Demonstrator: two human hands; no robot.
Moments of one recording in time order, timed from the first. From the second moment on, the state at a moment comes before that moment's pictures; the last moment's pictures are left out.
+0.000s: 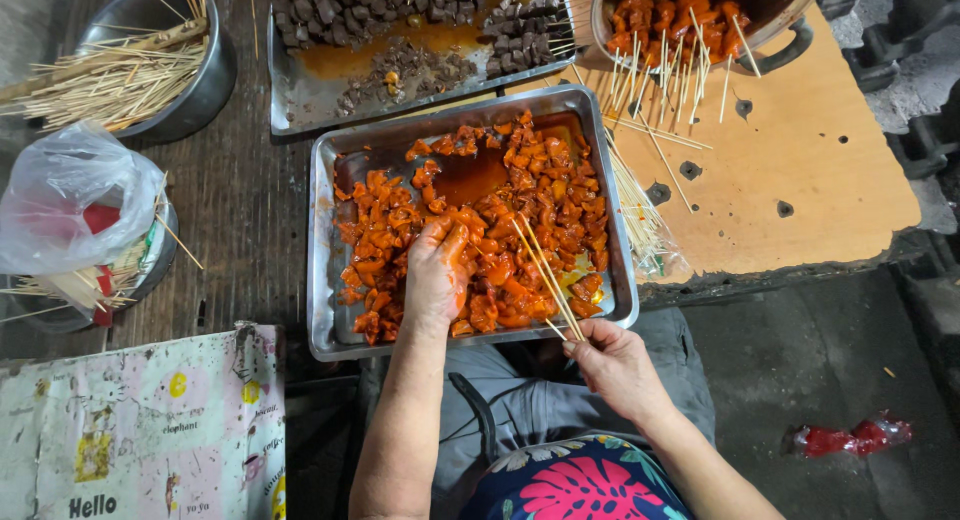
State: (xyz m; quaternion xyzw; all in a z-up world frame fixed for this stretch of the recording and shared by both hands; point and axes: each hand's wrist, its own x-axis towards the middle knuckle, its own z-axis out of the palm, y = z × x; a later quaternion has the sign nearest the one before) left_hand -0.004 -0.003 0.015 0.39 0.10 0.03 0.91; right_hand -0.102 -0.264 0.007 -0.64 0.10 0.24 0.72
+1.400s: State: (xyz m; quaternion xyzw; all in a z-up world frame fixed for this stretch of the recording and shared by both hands) left_hand -0.011 -0.037 -0.019 0.61 0.23 0.18 0.74; right_hand -0.104 -0.191 -0.022 -0.55 0.09 0.22 0.80
